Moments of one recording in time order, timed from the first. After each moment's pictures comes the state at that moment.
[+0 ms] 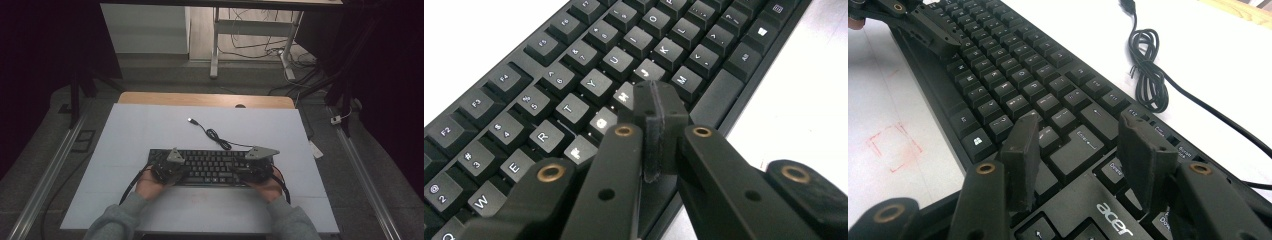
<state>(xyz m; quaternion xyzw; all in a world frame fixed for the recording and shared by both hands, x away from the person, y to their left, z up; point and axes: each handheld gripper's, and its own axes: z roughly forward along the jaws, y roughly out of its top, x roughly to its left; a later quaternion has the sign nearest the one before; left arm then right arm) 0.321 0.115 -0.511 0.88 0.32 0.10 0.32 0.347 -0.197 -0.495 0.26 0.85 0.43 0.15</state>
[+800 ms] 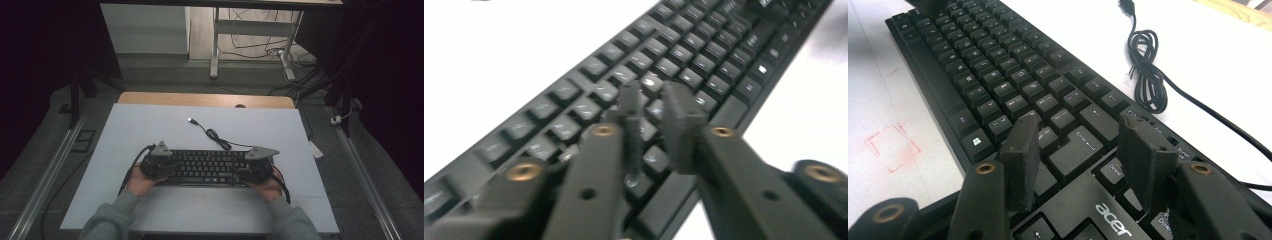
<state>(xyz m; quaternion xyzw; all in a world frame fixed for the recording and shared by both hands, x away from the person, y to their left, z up) 0.320 0.153 -0.490 0.84 0.36 0.12 0.39 0.347 -0.197 -0.495 0.26 0.85 0.43 0.15</state>
